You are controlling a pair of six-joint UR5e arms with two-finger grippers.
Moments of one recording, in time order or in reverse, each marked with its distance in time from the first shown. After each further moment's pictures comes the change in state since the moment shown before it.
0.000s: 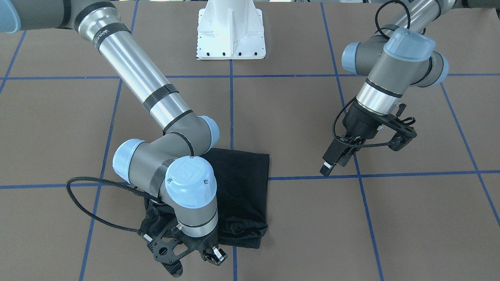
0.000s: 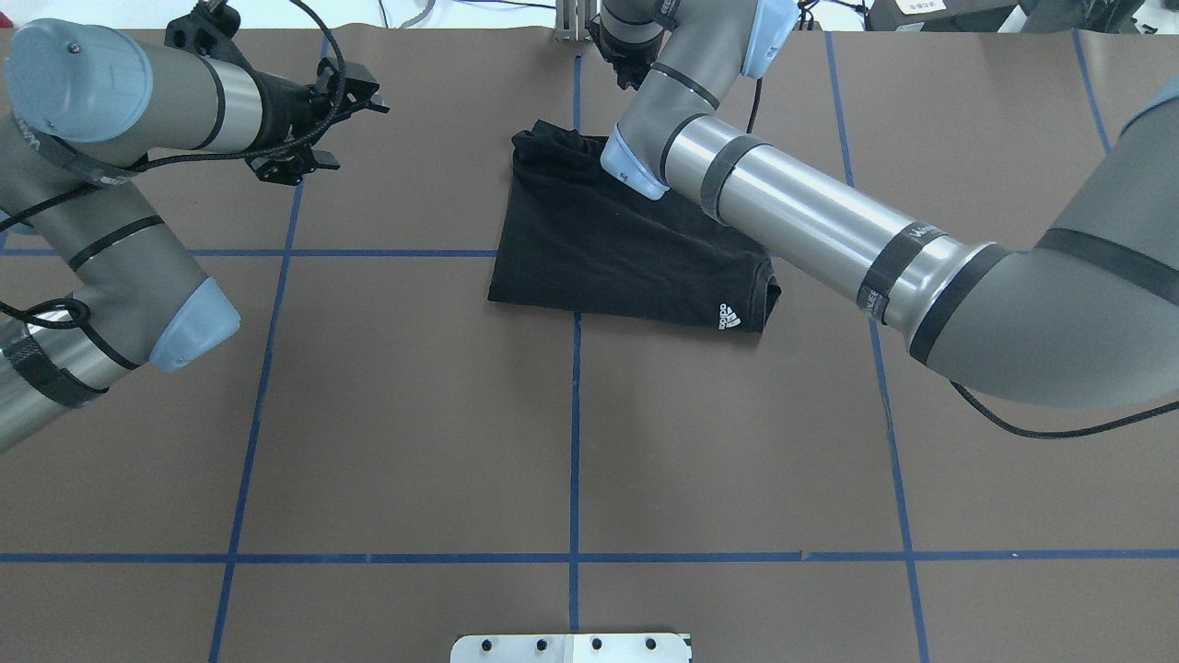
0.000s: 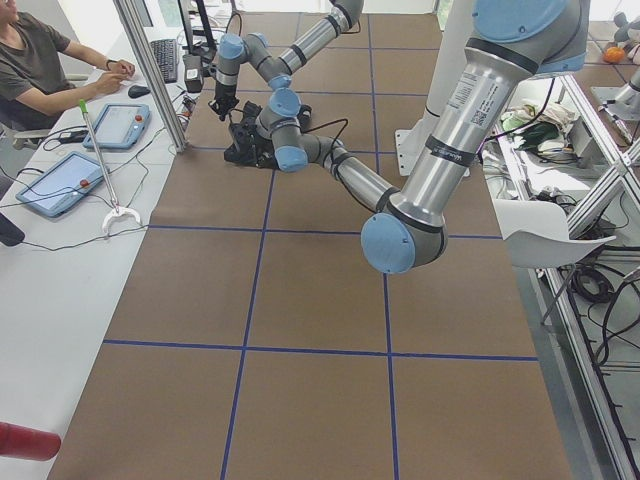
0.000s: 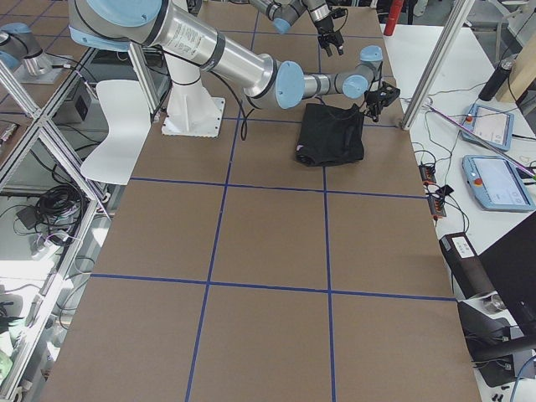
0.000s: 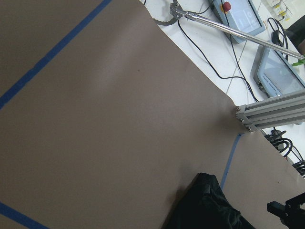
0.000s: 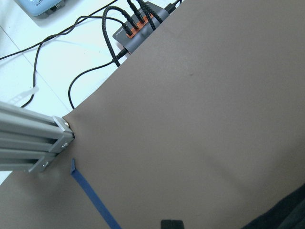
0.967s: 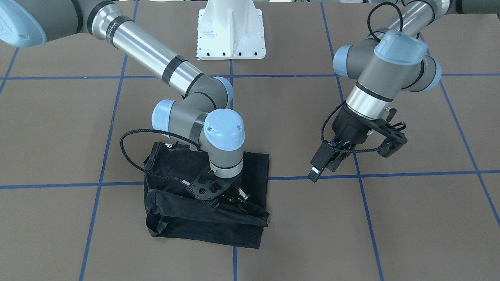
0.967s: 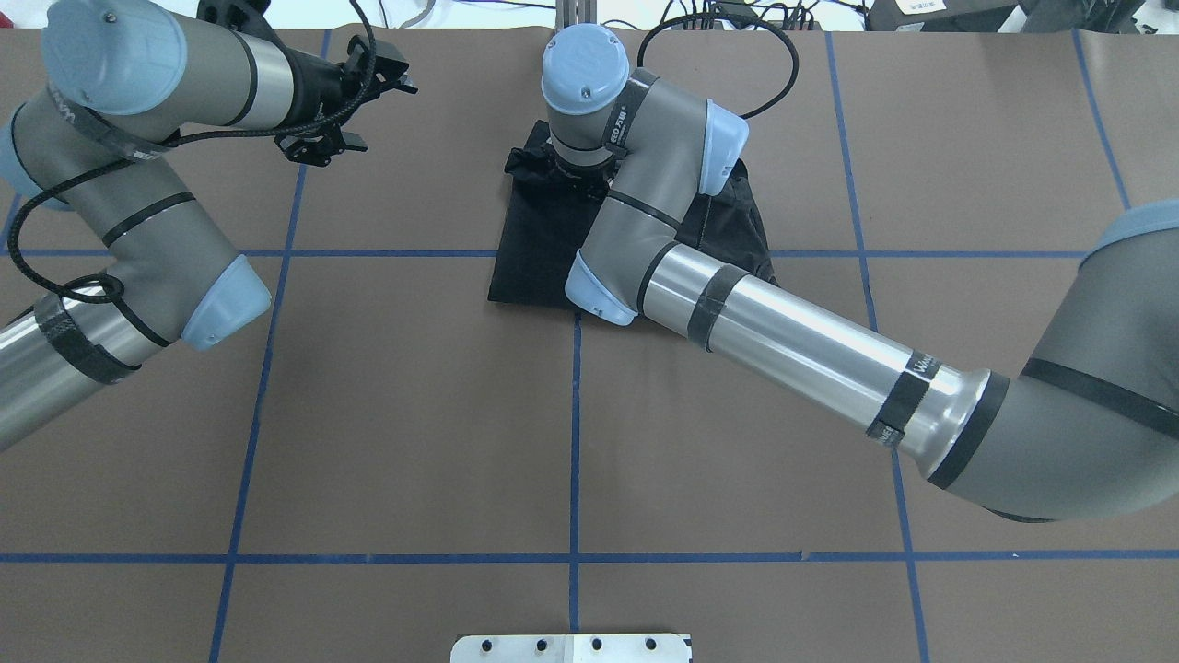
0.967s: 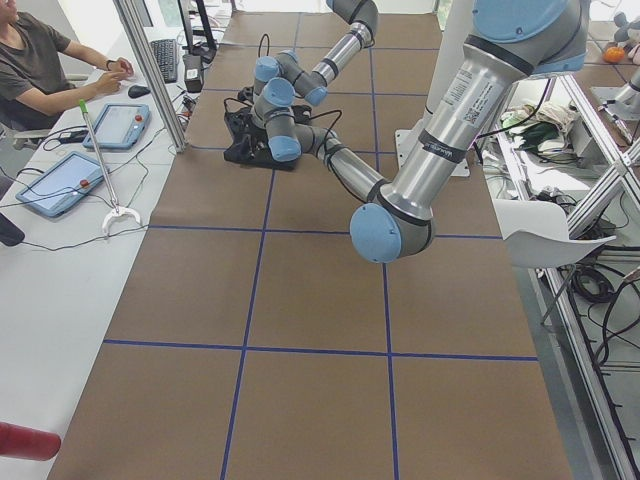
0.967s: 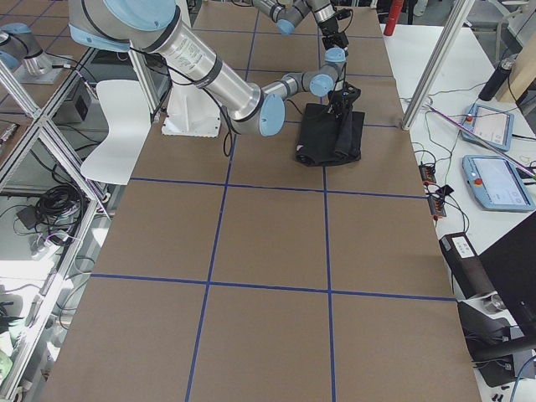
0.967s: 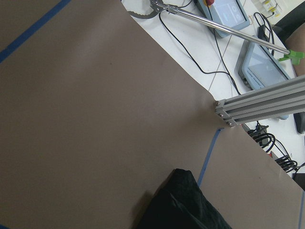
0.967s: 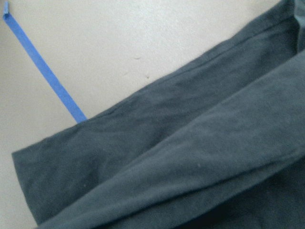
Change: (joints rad) left arm -0.003 -0.071 0.041 0.005 -0.008 0.000; right arm -0.168 -0.157 0.342 -0.198 -0.047 0.035
